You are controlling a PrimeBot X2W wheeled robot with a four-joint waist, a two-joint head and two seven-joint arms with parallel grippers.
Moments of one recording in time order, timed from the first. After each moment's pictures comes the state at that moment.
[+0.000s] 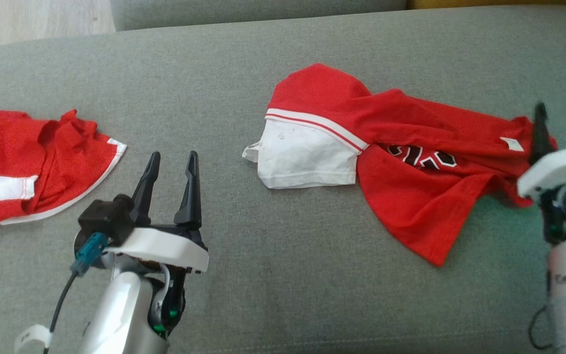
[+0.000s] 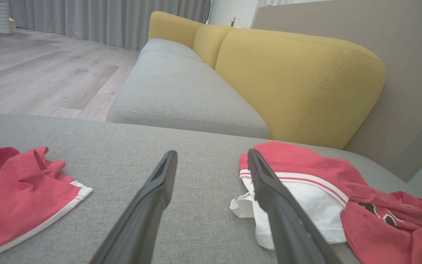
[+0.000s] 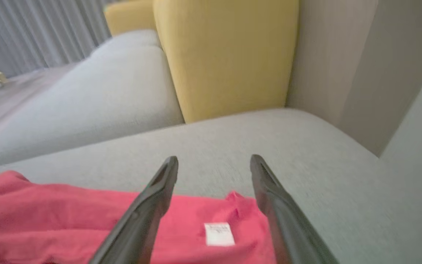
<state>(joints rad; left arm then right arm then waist) -0.21 0.04 -0.25 0.24 -0.32 0.01 -0.26 -0.52 -0.16 -0.26 0.64 0.10 0.13 0.01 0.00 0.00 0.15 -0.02</state>
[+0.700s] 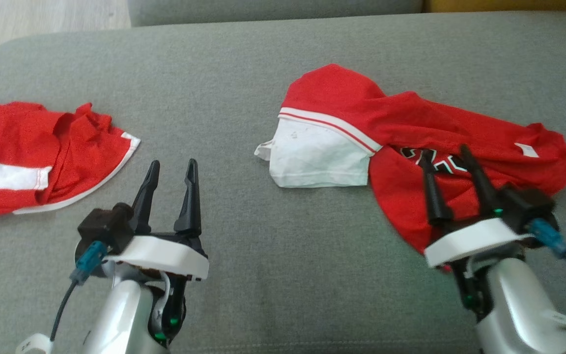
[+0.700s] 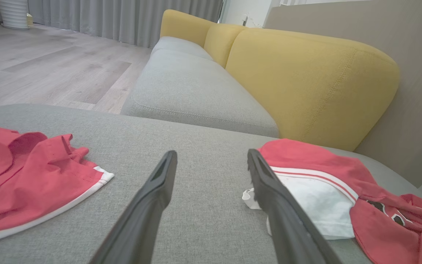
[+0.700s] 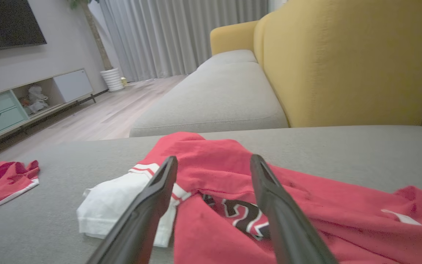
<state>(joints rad) -0.17 0.04 -0.25 0.23 -0.33 0.02 -0.26 -0.21 -0.08 0.10 0.30 0.20 0.13 -0.16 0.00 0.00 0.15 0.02</state>
